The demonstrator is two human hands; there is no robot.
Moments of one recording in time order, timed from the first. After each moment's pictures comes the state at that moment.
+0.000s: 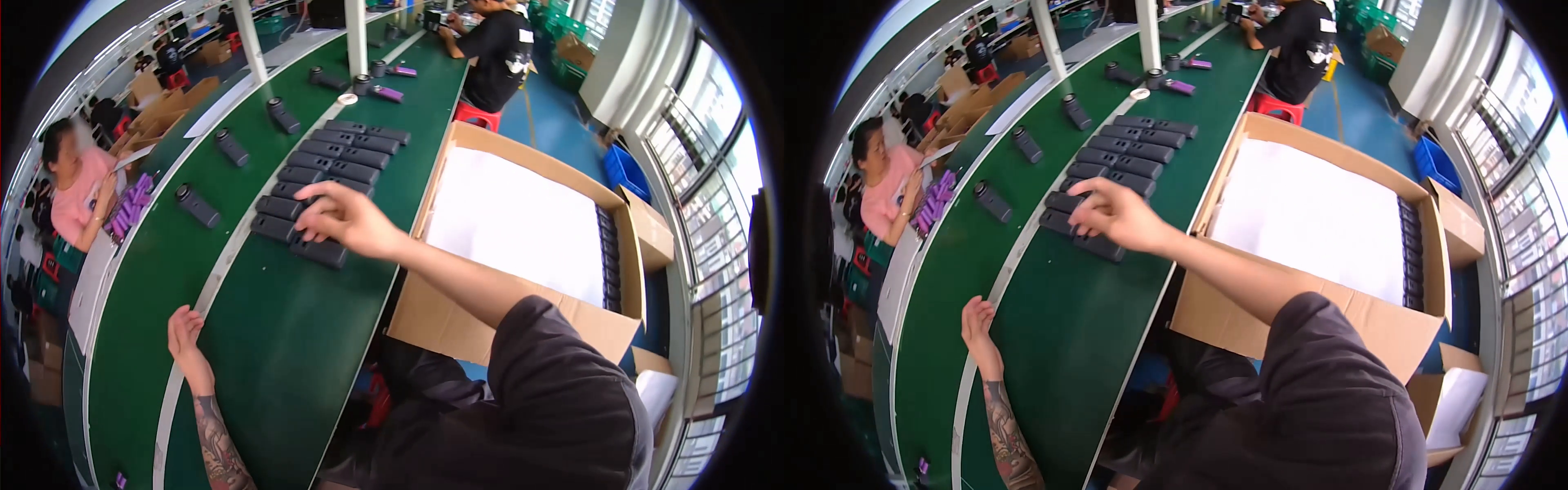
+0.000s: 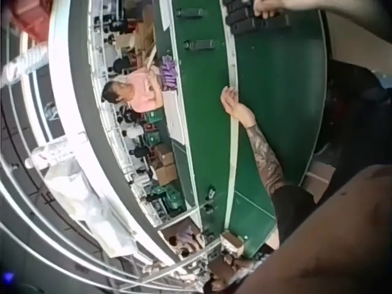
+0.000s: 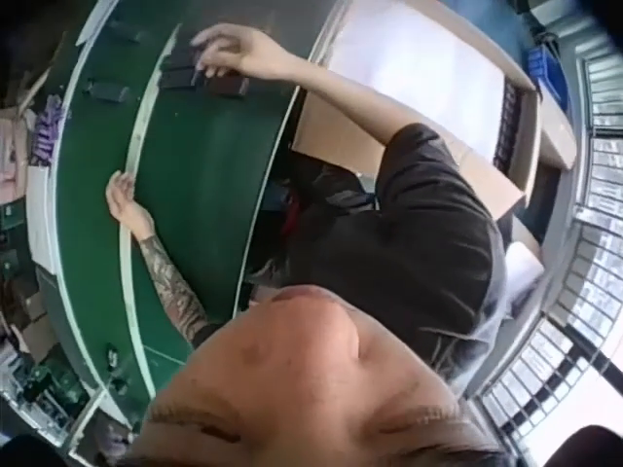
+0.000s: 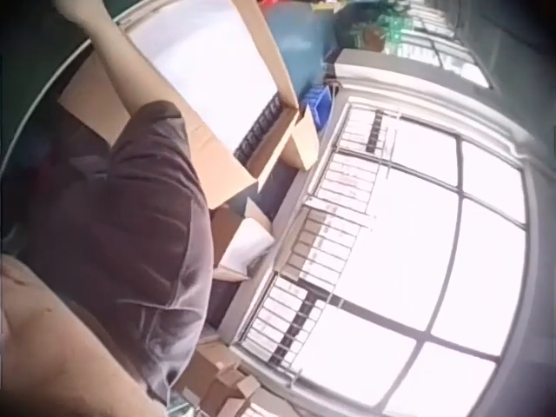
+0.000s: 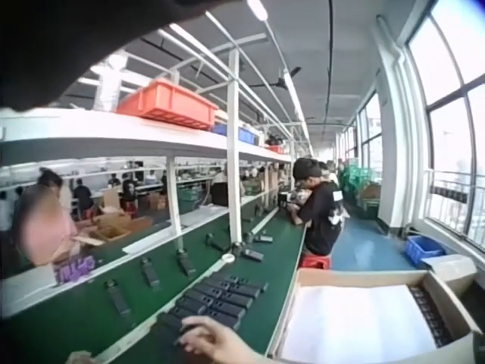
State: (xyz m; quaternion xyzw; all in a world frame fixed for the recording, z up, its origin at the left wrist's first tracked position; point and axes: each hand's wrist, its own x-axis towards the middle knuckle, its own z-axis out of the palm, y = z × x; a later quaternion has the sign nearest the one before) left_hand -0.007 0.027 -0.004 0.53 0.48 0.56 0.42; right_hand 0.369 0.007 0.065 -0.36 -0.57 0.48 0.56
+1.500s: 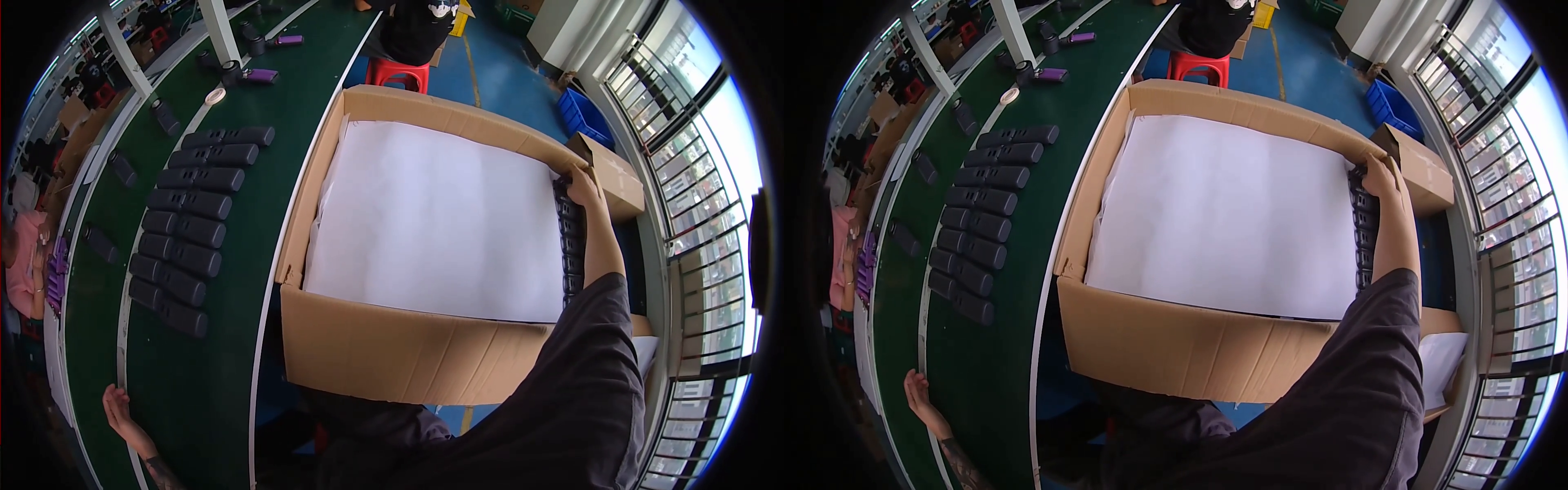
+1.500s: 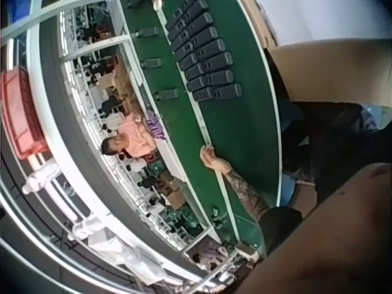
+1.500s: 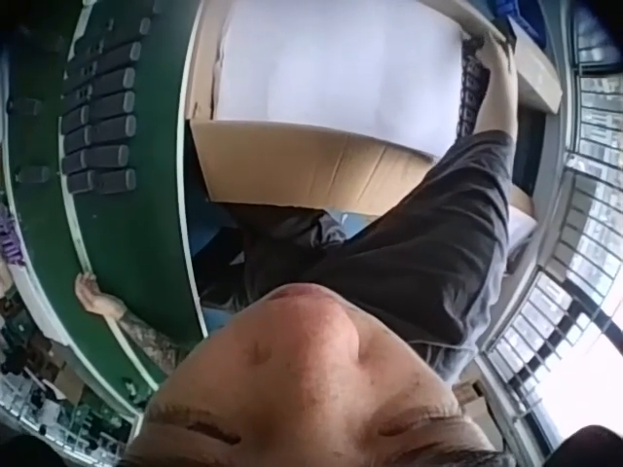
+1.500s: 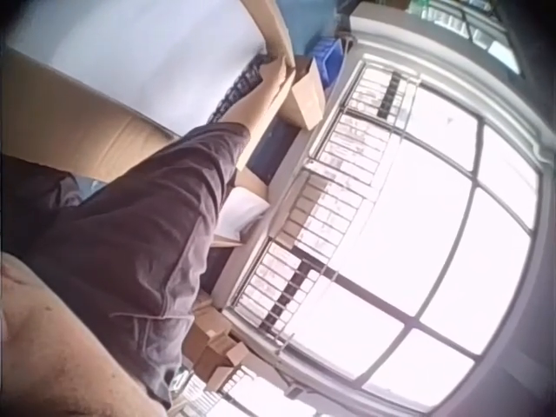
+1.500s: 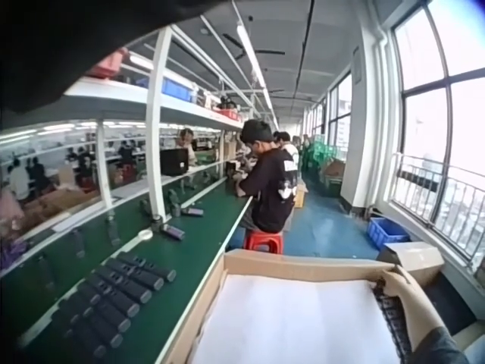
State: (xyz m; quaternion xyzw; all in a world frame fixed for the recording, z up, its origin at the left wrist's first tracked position) left_hand -0.021 0.043 -0.014 0.57 0.59 0.47 0.31; right_hand 0.984 -0.315 -0.032 -0.97 -0.23 -0.01 -0.01
